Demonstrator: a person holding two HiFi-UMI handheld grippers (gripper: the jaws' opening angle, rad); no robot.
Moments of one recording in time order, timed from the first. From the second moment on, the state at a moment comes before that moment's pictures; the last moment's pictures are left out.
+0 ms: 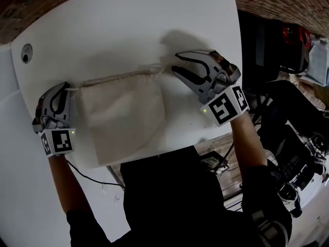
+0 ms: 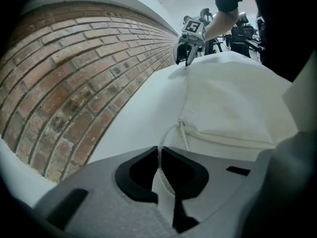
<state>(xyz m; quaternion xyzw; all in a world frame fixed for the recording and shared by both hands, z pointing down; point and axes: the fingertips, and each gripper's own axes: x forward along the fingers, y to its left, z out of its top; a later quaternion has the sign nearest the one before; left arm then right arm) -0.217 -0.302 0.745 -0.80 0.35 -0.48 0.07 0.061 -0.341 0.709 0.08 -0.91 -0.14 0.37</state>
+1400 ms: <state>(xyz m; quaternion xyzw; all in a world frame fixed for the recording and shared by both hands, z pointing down) -0.214 -0.309 0.738 -0.82 0.38 -0.43 0.06 0.029 -0.359 0.734 0.12 -0.90 -0.18 0.39</state>
